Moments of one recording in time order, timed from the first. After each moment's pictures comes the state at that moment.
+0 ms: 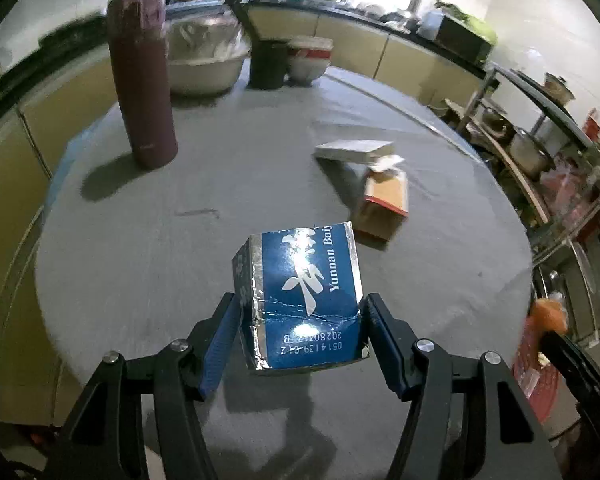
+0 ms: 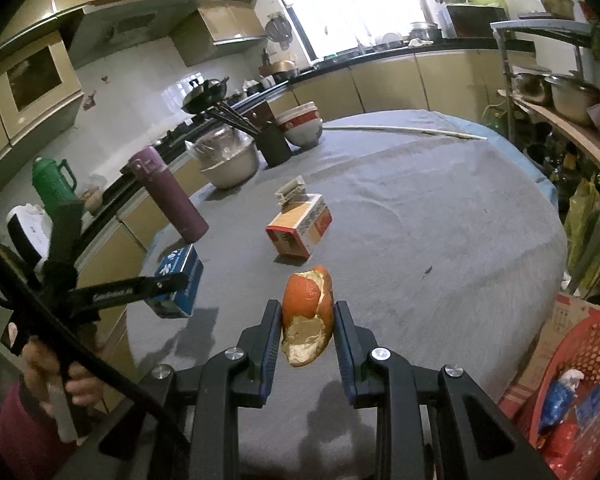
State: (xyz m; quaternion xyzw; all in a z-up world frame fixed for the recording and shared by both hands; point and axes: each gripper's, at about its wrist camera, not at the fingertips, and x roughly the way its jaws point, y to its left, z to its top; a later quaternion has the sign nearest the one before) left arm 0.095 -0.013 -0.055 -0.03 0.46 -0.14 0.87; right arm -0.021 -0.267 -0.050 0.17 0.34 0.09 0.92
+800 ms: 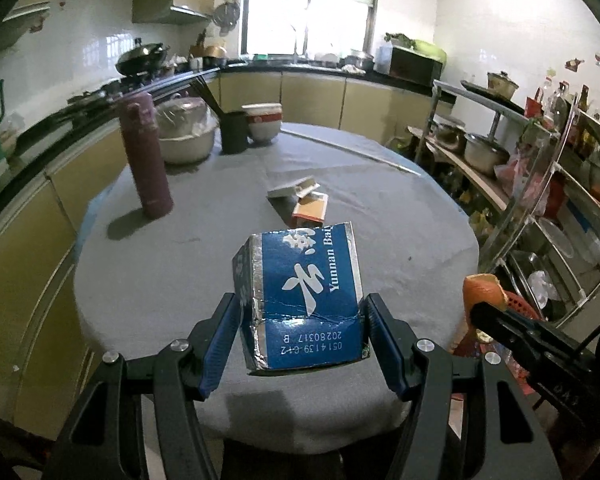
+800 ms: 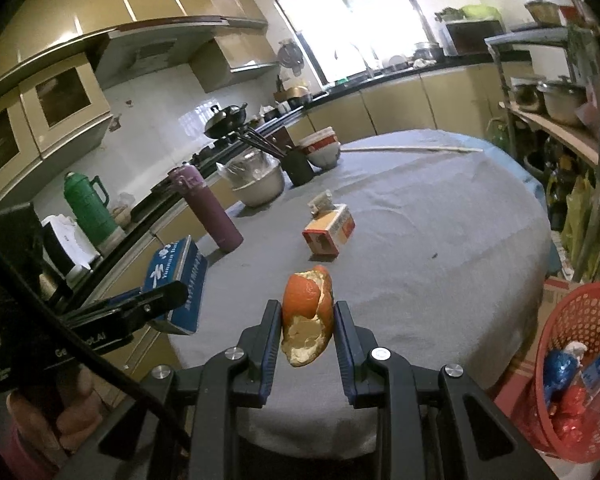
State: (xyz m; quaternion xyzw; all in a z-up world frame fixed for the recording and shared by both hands) left arm -0.030 -0.033 0.007 0.02 0.36 -0.16 0.92; right arm -0.096 -0.252 -0.020 0.19 0.29 0.10 0.93
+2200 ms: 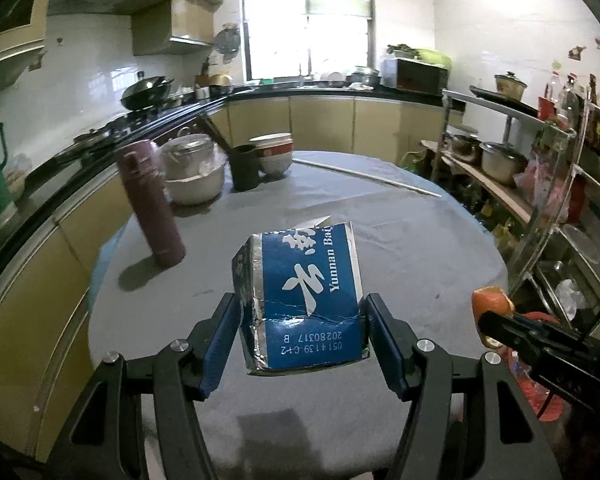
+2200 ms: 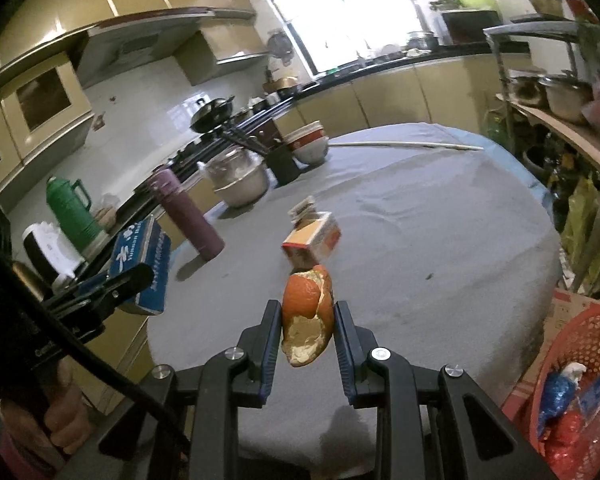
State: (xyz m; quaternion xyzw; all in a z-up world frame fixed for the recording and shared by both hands) left arm 0.013 -0.055 0.014 0.06 0.31 -0.14 0.94; right arm -0.033 -0.281 -0.030 0.20 0.32 0.08 0.92
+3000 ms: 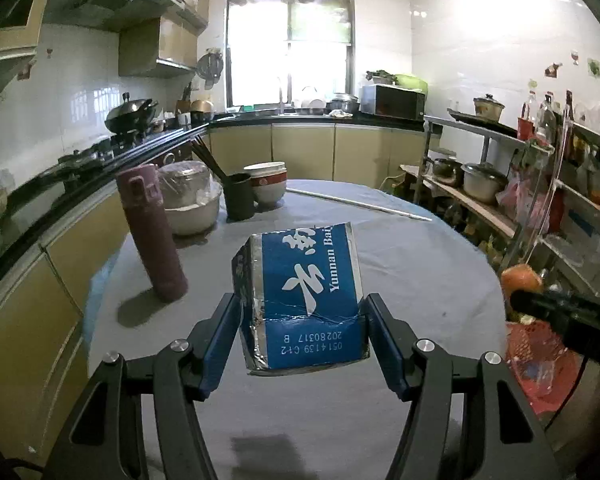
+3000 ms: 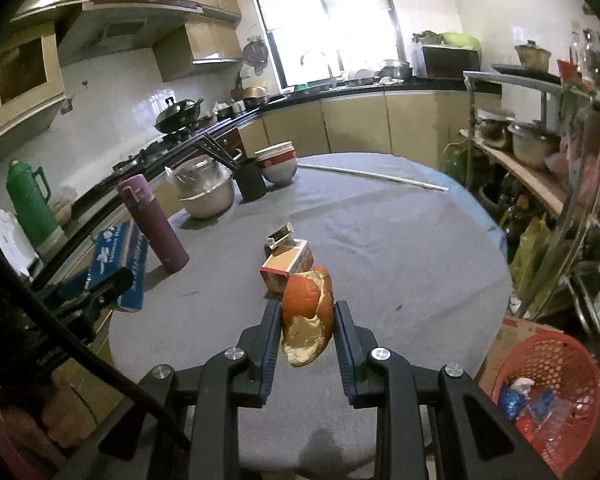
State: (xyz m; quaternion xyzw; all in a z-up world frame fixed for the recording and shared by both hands) left arm 0.032 0.000 0.020 0.05 0.27 -0.19 0.94; right arm -0.032 -0.228 0.022 0.12 0.32 -0.01 0.94
